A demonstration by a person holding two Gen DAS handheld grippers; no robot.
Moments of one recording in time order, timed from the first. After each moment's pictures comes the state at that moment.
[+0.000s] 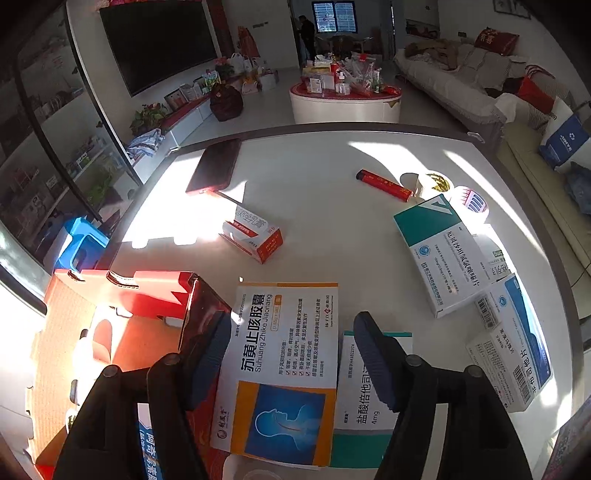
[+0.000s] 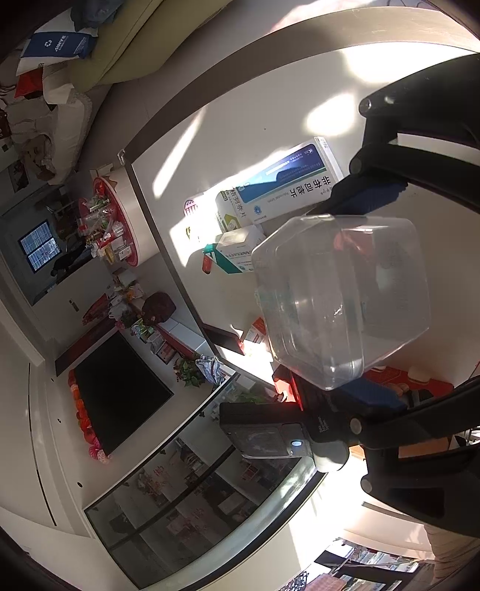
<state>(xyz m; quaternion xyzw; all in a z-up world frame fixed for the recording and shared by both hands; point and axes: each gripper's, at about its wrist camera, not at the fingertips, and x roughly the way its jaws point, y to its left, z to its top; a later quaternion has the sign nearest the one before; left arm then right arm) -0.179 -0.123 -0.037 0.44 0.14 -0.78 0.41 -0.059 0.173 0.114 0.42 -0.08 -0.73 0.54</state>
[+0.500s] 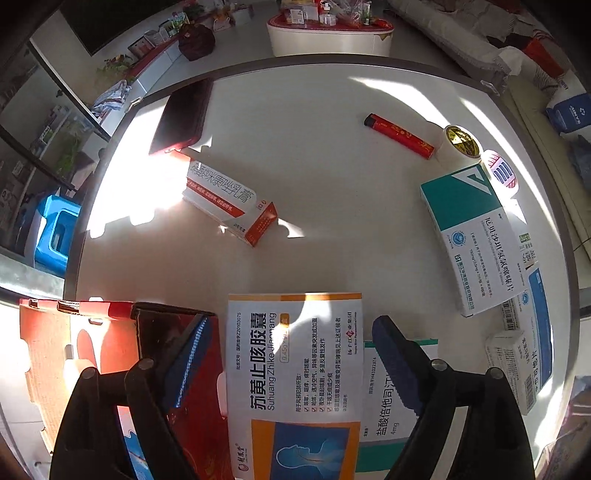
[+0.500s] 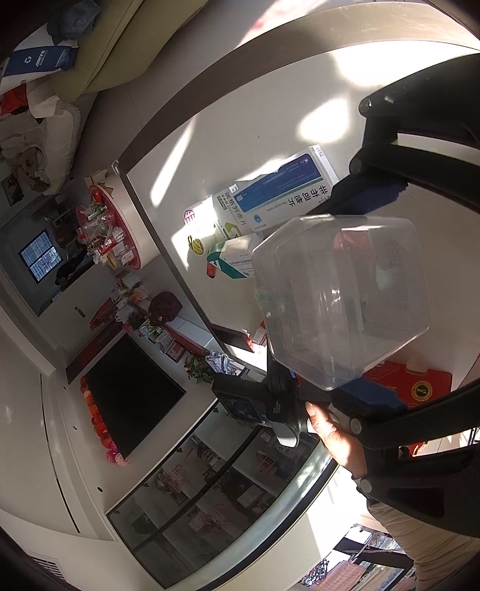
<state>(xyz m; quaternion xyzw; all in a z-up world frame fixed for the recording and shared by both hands) -0.206 -0.185 -0.066 0.57 0.19 -0.72 0.35 -0.070 0.190 0.106 0.43 -0.12 -0.72 0.53</state>
